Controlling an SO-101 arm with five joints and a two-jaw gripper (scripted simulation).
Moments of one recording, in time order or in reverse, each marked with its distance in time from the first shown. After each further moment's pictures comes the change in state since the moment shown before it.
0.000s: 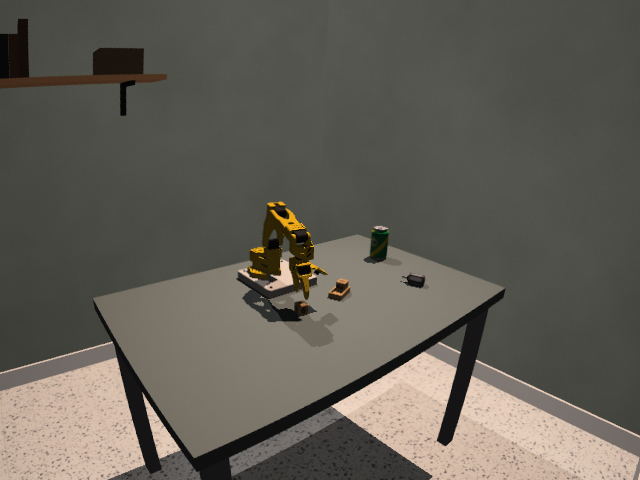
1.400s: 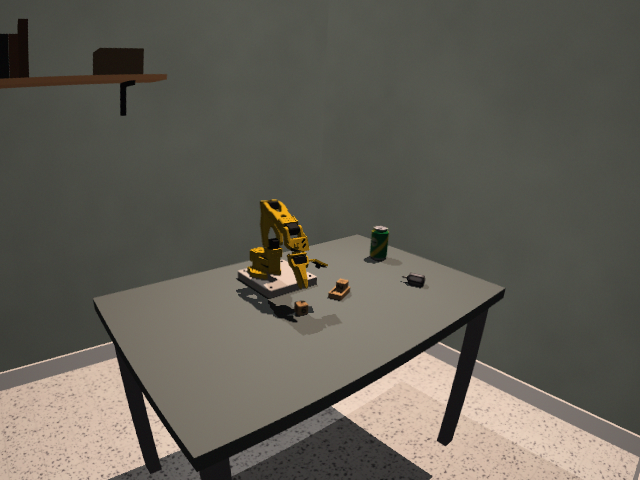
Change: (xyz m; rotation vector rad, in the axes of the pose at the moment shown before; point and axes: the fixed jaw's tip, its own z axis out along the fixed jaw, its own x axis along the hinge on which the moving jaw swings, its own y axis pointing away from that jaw) arm -0.008 -0.006 -0.013 0.386 -0.057 0.174
